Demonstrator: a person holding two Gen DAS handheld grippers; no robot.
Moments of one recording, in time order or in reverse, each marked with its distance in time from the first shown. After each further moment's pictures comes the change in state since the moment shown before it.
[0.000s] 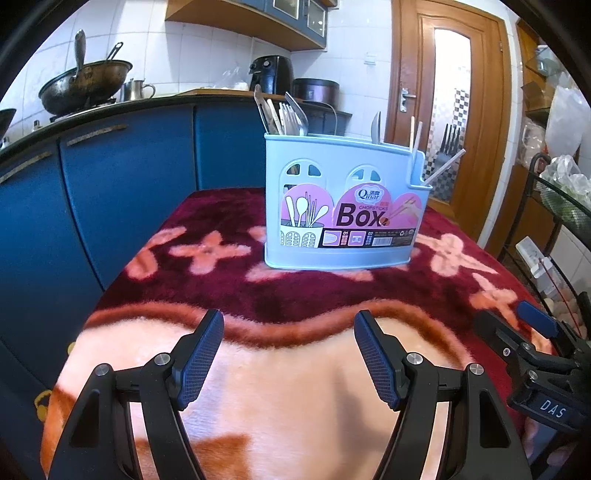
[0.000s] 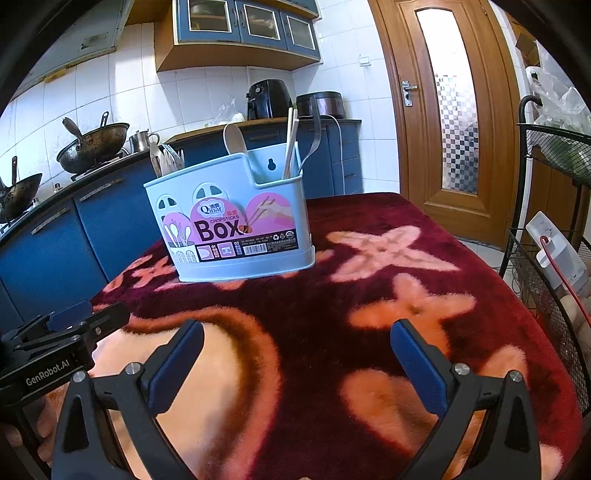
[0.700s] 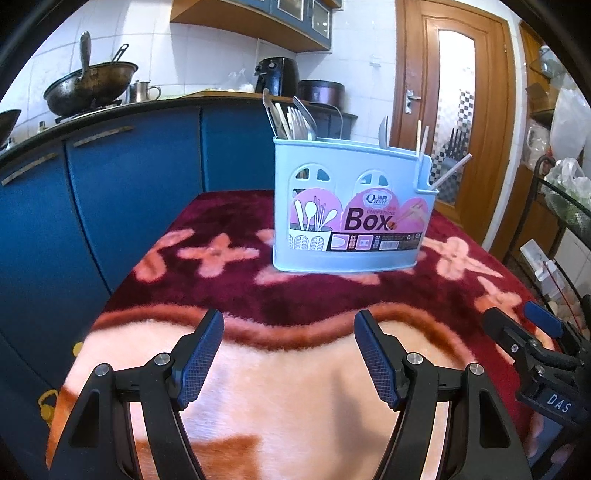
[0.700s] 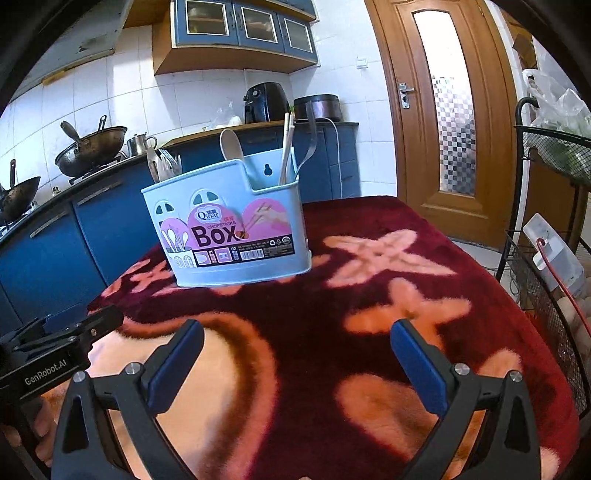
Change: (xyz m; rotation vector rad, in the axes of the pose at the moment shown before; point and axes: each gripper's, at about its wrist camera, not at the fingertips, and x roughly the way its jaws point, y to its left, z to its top) left arm -0.002 0.004 0.002 -0.004 -0.004 0.018; right arm -0.001 -0.002 0.003 0.002 -0.007 -0.004
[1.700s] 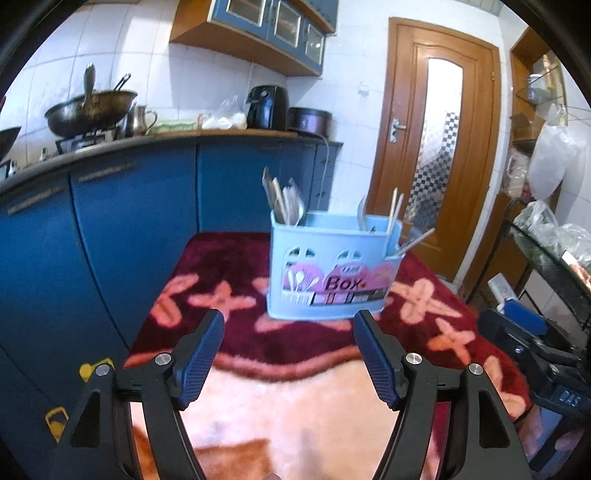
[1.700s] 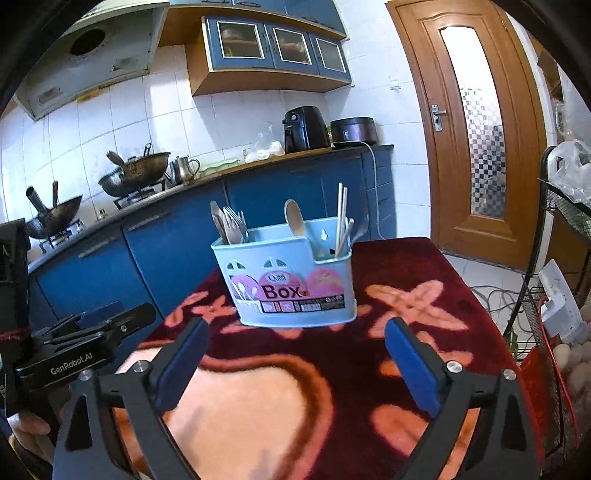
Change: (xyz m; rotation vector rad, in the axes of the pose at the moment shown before) left arm -0.066 0.018 0.051 -0.021 -0.061 -0.071; right arm -0.056 0.026 0.053 -0.037 -0.047 0.124
